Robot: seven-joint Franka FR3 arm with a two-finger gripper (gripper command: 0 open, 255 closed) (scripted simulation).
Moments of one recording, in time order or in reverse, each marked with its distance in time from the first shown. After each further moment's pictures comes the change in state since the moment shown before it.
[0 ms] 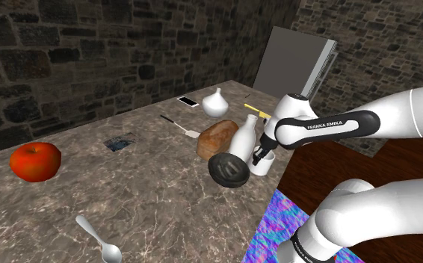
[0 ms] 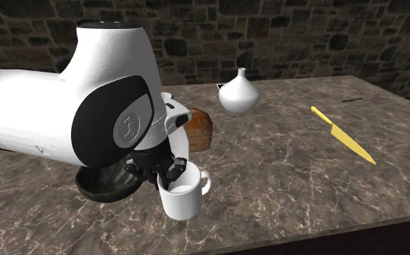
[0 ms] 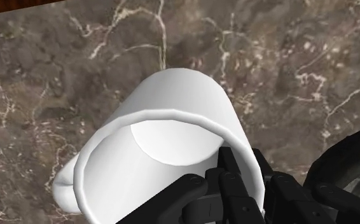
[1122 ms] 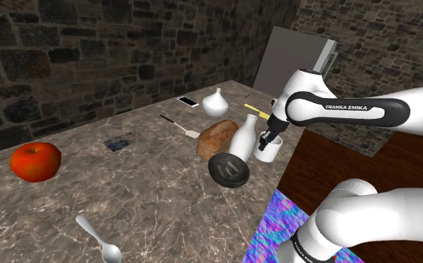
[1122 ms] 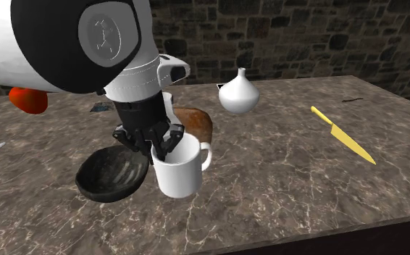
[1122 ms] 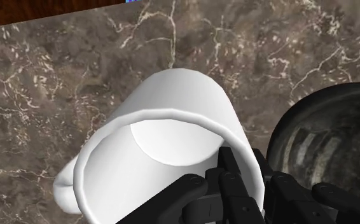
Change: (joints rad) arm 0.008 -0.136 0.035 0.150 0.029 -0.285 -0.001
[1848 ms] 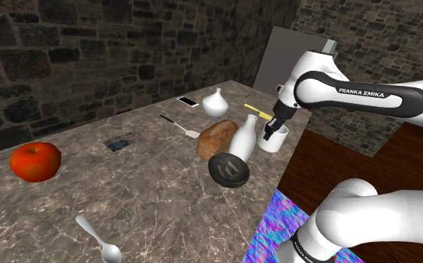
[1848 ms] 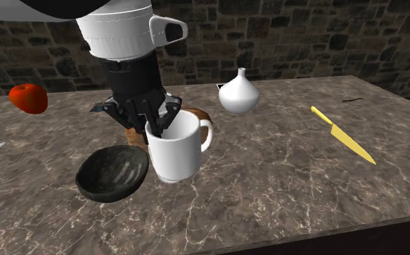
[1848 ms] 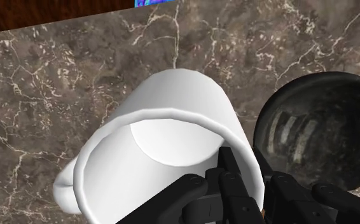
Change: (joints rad) arm 0.007 -0.038 0.021 0.125 0.018 -0.163 -0.001
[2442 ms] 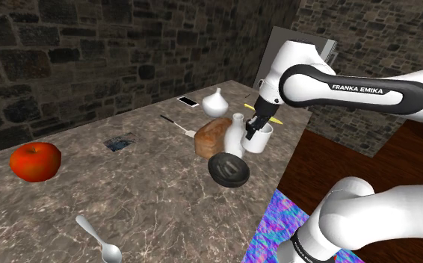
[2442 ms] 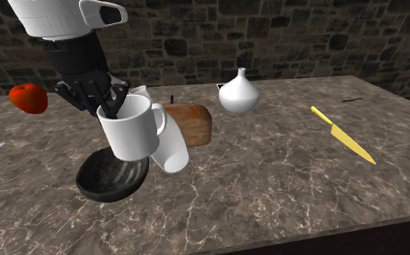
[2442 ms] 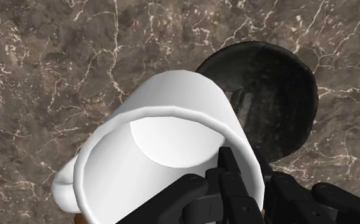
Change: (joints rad) arm 0.097 0.057 0.175 0.068 0.105 -0.018 0.192
